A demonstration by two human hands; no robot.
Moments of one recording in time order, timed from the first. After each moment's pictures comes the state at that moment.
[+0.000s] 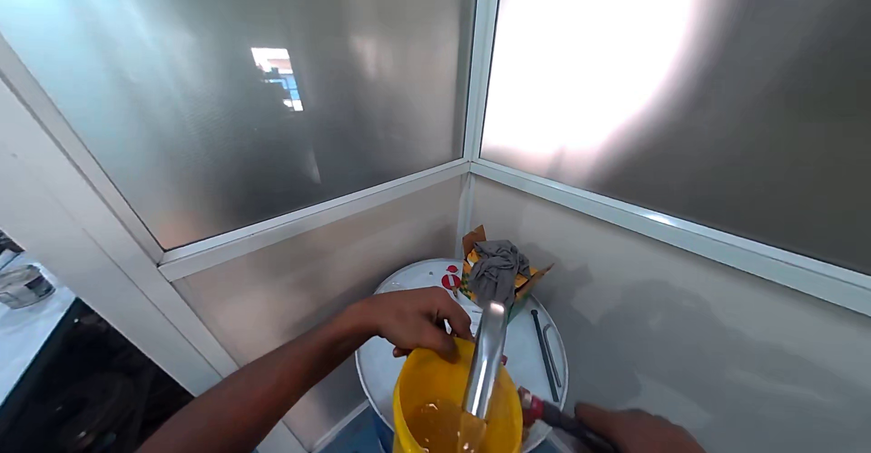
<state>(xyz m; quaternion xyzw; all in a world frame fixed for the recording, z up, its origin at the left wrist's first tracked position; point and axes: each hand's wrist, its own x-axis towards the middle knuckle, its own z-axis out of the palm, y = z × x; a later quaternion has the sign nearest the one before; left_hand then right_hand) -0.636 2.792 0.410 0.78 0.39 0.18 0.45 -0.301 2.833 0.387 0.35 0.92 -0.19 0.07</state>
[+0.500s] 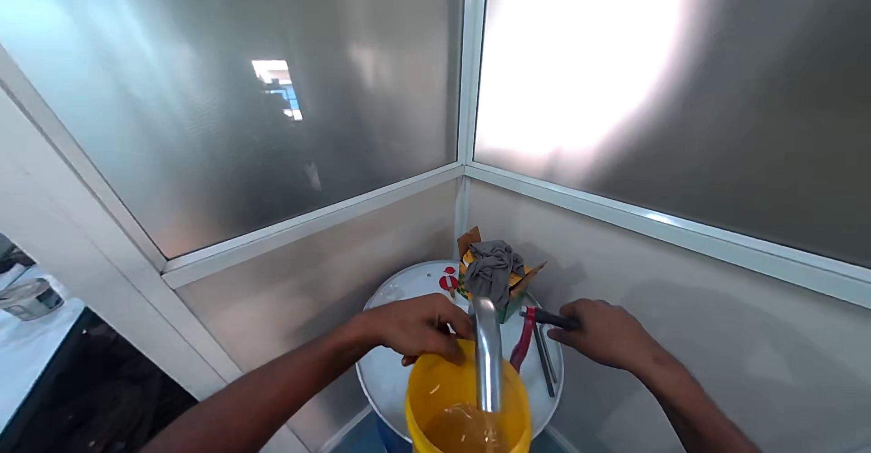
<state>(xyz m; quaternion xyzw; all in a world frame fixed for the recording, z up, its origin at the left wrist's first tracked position) -0.611 2.793 0.405 0.77 0.40 0.21 0.45 -0.336 2.956 0.384 0.46 0.87 -0.15 0.08</state>
